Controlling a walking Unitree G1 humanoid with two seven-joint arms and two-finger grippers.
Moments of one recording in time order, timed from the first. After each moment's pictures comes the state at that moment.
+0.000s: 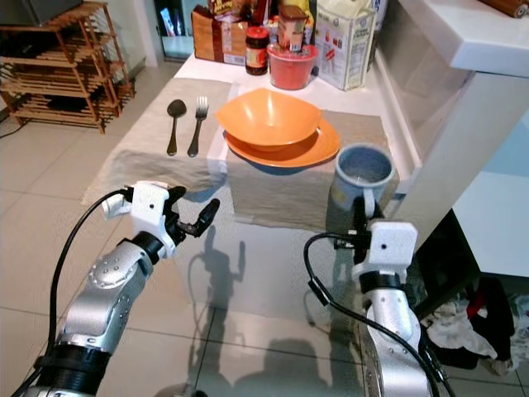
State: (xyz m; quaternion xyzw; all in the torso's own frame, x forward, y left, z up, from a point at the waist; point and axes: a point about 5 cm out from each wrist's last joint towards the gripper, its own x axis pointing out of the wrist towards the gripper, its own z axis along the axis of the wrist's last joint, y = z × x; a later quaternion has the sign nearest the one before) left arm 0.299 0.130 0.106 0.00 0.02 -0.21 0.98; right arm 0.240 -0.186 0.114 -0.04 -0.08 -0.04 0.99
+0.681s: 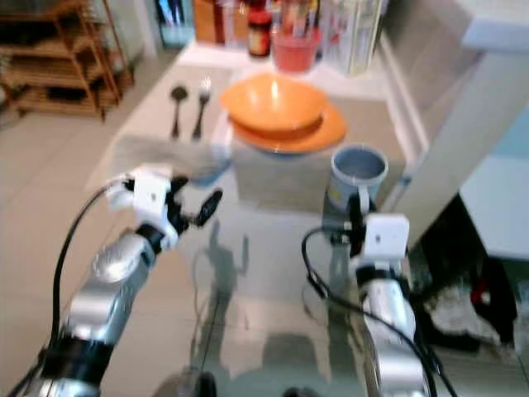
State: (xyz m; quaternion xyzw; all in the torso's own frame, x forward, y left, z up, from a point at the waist) left arm 0.307 0.126 0.118 0.00 0.00 -0.22 0.98; right arm 0.251 -0.184 0.109 -0.04 -0.06 -0.03 1.00
